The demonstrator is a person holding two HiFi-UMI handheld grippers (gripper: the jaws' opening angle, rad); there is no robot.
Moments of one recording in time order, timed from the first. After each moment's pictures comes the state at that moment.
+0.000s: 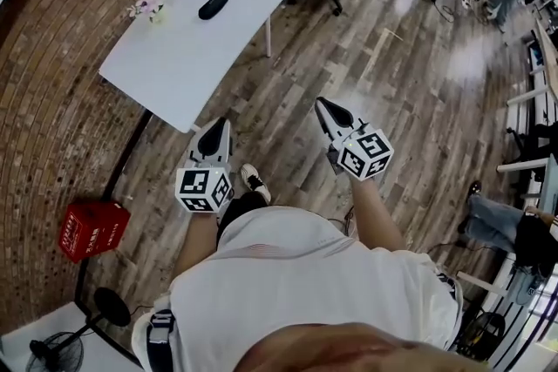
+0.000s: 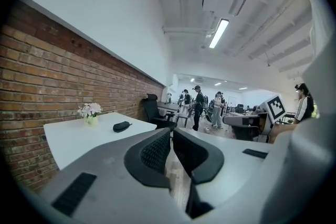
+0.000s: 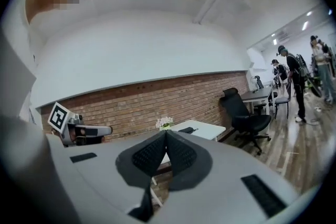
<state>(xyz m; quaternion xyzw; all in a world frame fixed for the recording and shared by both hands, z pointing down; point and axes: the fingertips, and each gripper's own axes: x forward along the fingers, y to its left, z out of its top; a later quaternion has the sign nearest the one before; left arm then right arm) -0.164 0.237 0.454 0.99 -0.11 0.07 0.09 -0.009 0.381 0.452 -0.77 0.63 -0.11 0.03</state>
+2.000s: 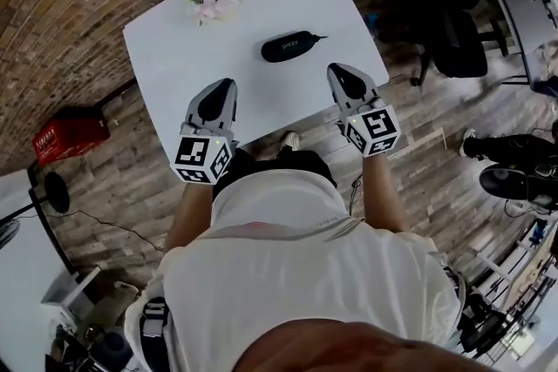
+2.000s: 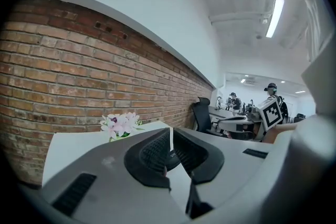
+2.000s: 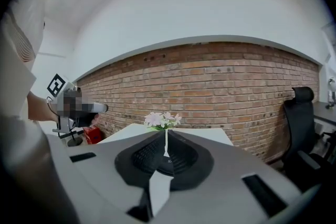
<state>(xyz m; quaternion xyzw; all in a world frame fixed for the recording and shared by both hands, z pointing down) 0.049 -0.132 0.457 0.92 -0.36 0.08 0.14 0.252 -0.099 0.472 -0.57 0.81 -0.10 -0.12</state>
